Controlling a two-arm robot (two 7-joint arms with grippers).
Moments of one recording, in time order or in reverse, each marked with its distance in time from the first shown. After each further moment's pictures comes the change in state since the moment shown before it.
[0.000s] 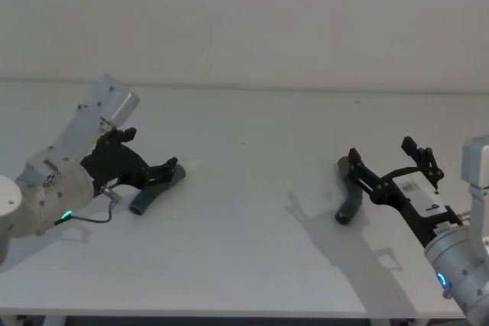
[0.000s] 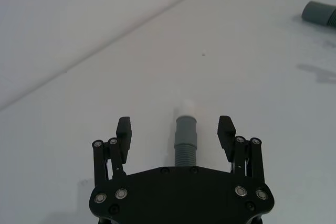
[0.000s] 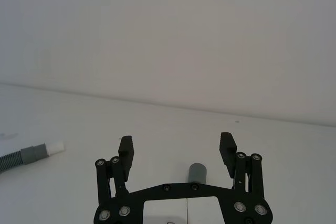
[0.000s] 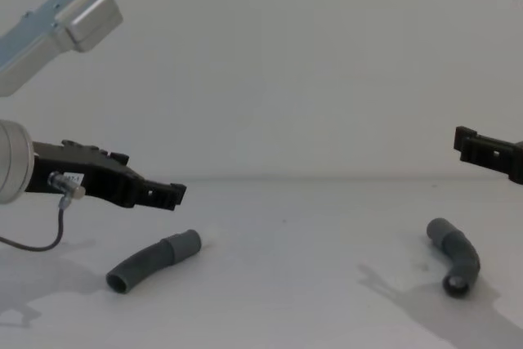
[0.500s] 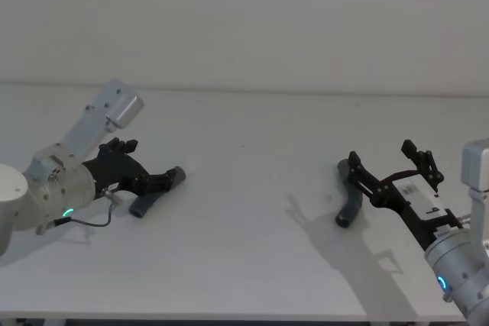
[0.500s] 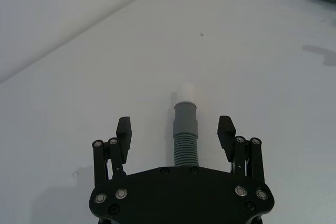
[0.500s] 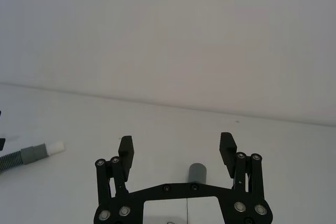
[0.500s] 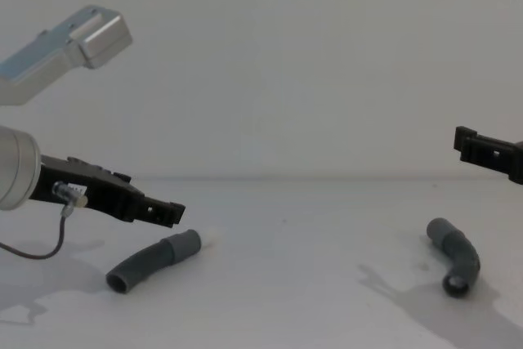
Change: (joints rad) left arm -0.065 -0.010 0.026 0.071 0.003 0.077 -0.061; right arm 0.000 0.000 0.000 0.000 0.000 0.000 0.000
